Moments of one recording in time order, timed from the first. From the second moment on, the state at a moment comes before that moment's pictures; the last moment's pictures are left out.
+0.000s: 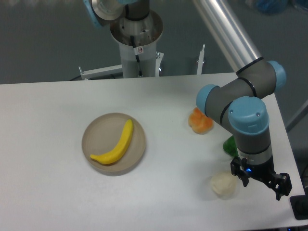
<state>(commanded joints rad) 2.37 -2.28 -1.19 -0.77 1.69 1.21</state>
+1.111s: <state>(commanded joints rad) 2.33 -2.09 -1.41 -0.81 1.69 1.06</state>
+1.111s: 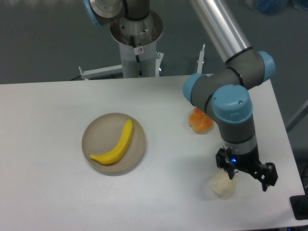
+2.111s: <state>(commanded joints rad) 2.13 -1.85 -1.80 -0.94 1.62 0.68</state>
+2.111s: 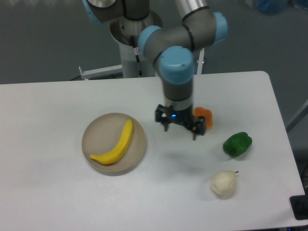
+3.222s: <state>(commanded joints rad) 1.96 -1.96 -1.94 -0.75 1.62 0.61</state>
